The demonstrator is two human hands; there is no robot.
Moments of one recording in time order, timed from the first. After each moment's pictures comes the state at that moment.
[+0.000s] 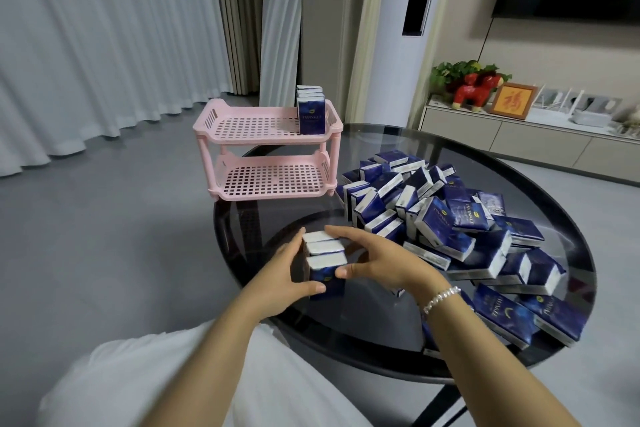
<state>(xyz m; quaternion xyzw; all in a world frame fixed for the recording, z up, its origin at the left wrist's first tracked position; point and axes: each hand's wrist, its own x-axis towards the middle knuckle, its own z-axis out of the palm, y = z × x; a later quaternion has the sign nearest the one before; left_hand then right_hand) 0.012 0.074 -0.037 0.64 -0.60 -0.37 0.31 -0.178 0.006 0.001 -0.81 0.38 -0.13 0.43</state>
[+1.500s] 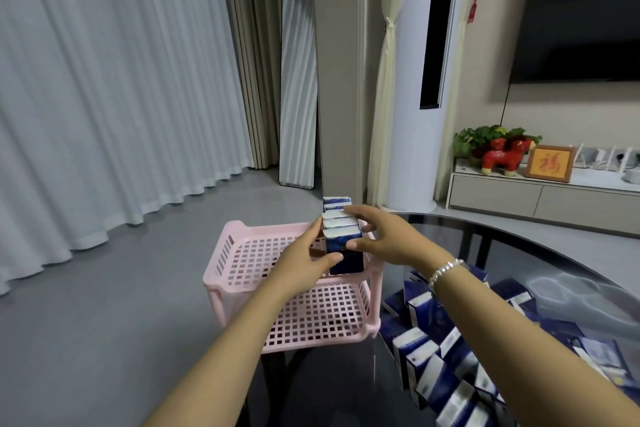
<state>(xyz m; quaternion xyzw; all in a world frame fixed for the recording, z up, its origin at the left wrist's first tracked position) 0.084 -0.136 0.098 0.63 -0.61 -0.27 0.39 -0.081 -0.201 0.130 -0.85 0.41 -0.23 0.25</state>
